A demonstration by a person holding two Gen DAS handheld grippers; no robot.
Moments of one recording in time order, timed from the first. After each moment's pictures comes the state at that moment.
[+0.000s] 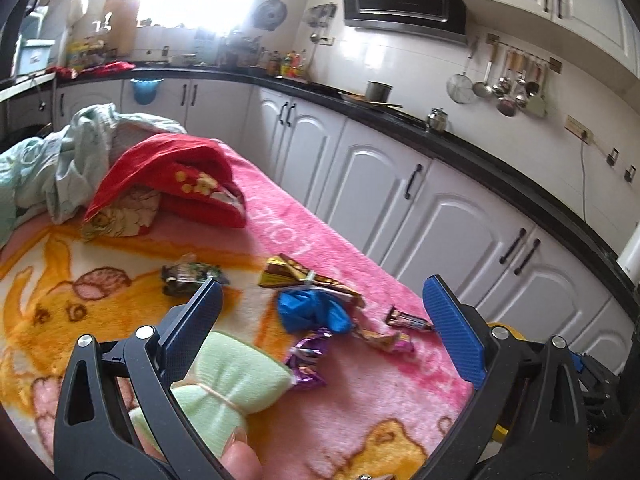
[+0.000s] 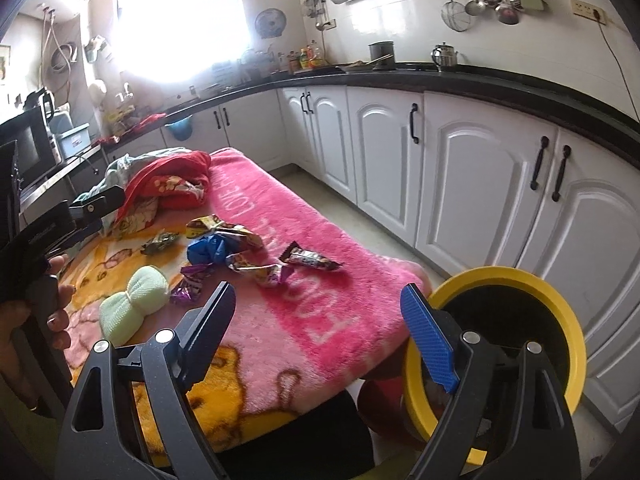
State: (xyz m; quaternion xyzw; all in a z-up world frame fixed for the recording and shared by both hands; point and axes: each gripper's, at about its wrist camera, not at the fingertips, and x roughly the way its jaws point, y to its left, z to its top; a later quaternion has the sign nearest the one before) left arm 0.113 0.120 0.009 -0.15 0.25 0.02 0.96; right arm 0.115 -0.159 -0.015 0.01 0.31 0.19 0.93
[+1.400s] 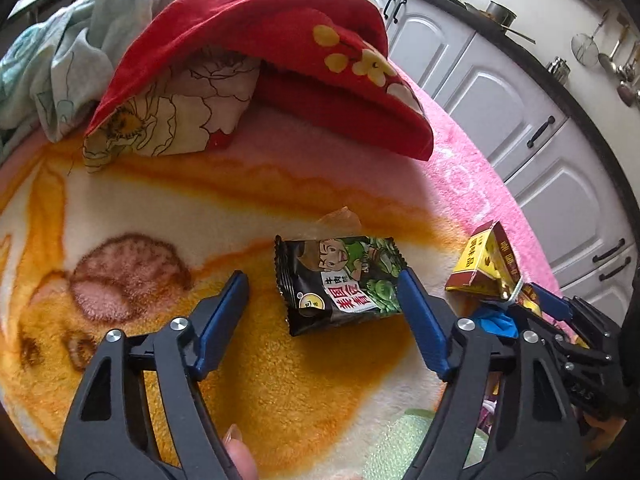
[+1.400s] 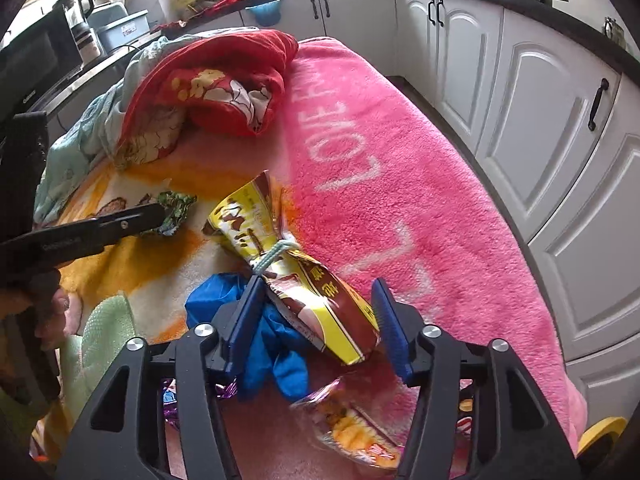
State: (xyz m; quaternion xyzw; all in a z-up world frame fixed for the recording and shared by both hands) left arm 0.223 0.246 -0.090 -0.20 0.45 0.12 0.86; right arm 0.297 0.030 -0.094 -0.09 0.45 0.36 0.81
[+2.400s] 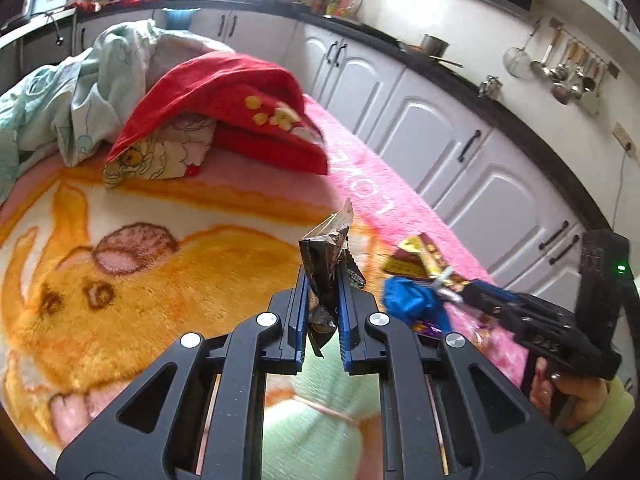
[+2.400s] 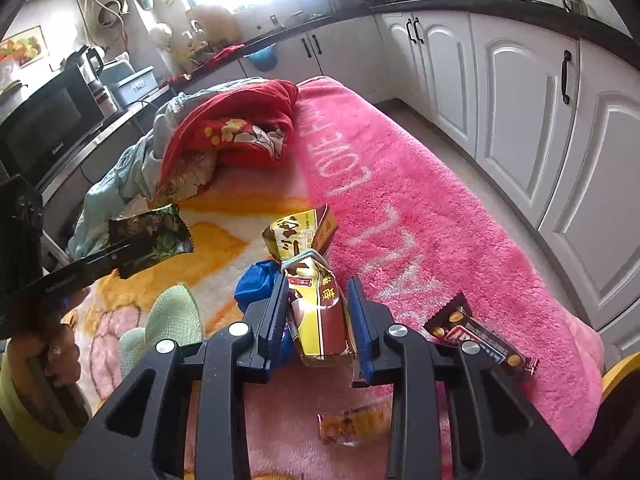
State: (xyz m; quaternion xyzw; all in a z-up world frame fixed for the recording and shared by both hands) left arm 0.141 0.203 -0.036 -0.19 0.36 0.05 0.91; right arm 0.253 -0.024 -0.066 0.00 0.42 0.37 0.83
